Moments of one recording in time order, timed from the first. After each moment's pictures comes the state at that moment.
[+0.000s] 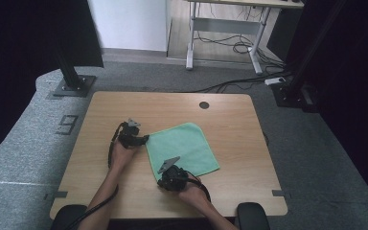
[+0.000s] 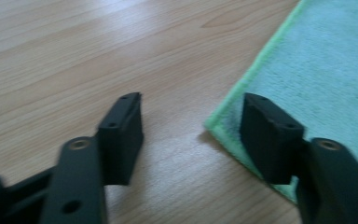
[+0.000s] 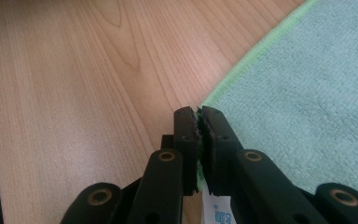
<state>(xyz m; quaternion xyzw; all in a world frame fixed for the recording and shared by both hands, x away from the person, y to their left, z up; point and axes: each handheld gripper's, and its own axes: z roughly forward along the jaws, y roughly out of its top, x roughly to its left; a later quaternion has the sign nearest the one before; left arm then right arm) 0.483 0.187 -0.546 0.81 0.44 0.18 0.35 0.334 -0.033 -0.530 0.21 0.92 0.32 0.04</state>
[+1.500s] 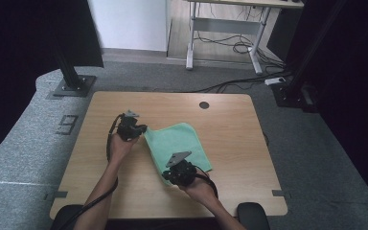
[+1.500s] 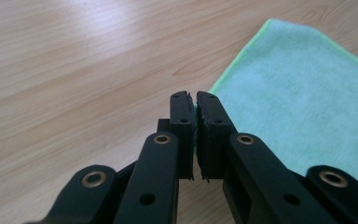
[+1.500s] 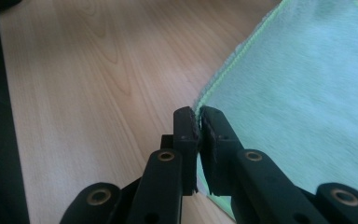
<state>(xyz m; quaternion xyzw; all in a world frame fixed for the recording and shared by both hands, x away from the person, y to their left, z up) 0.489 0.182 -0.500 0.80 0.44 0.14 0.38 0.334 -0.060 -0.493 0.21 0.90 0.37 0.07</state>
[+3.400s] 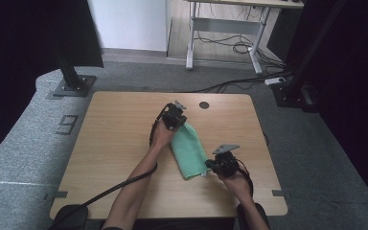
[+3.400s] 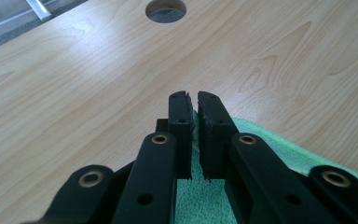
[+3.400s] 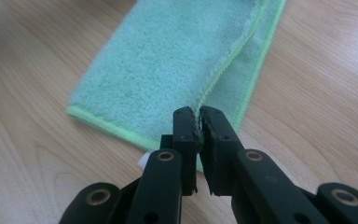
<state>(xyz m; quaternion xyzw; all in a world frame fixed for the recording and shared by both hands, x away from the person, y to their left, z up) 0.545 0.030 -0.499 0.85 0.36 0.17 0.36 0.367 -0.195 -0.510 0.36 0.85 0.35 0.12</state>
